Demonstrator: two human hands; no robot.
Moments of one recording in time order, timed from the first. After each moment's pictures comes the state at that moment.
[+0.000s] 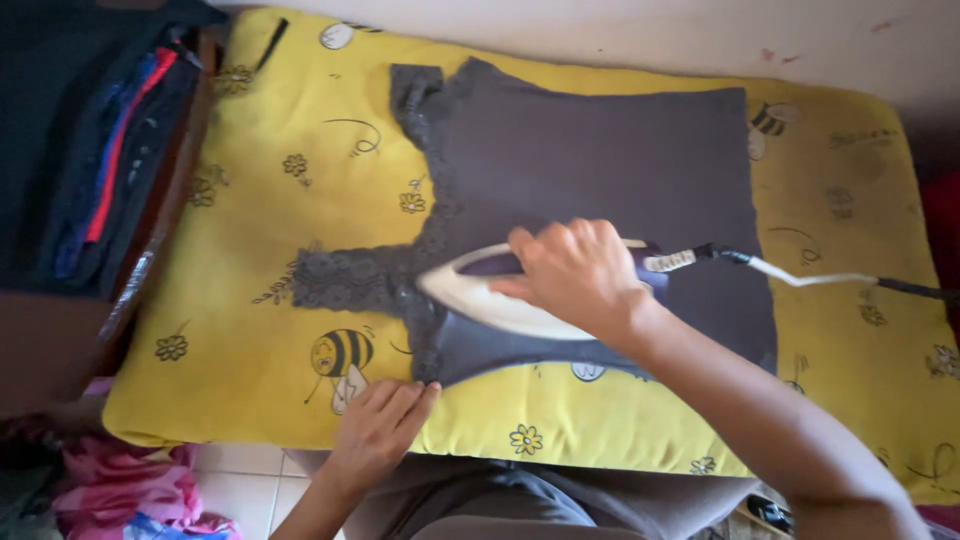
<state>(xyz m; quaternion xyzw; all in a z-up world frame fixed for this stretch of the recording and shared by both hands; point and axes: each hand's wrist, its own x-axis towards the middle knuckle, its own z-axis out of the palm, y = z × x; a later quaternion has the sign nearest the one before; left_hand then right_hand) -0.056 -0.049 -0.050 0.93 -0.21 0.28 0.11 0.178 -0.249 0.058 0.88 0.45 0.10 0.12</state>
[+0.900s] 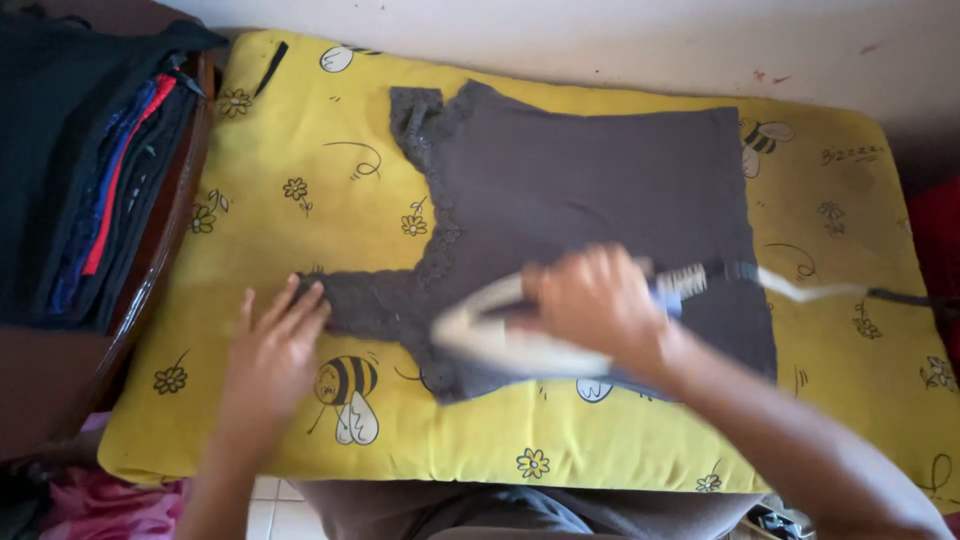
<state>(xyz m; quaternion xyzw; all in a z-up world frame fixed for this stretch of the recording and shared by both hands) -0.007 0.082 -0.041 0.99 -0.04 0.13 0.01 0.180 -0.259 0.057 0.90 0.42 0.03 0.12</state>
